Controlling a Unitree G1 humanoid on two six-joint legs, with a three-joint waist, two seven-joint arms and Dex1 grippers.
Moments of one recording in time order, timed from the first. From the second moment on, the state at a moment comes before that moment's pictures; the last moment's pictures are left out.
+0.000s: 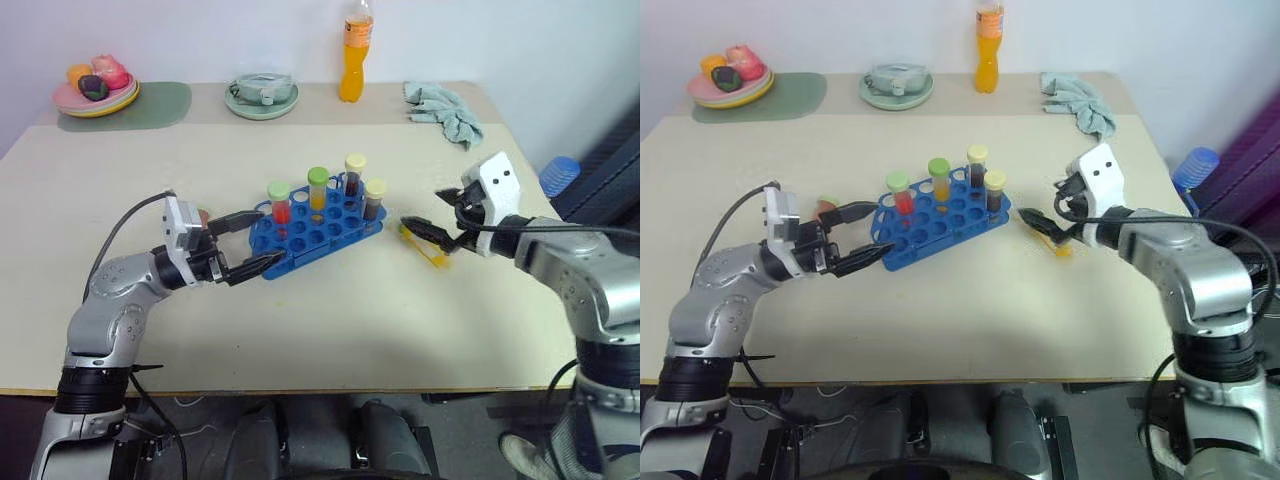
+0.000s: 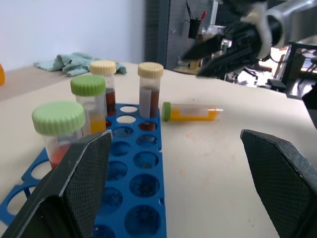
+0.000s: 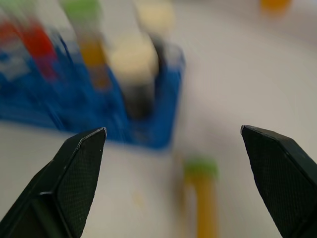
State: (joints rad) left arm -0.29 0.57 0.11 -0.09 -0.58 0.25 -1.08; right arm -0.49 -0.74 -0.10 -0.28 0.48 1.00 0.56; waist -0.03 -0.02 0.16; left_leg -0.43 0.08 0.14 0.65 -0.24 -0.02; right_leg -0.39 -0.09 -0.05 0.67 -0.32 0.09
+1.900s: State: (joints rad) left arm -0.16 0.63 0.12 0.00 -0.55 0.01 -1.26; right arm -0.78 -0.72 0.25 0.26 0.21 0.93 0.90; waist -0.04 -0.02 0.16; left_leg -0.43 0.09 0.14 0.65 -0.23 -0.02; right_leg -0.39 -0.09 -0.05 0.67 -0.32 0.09
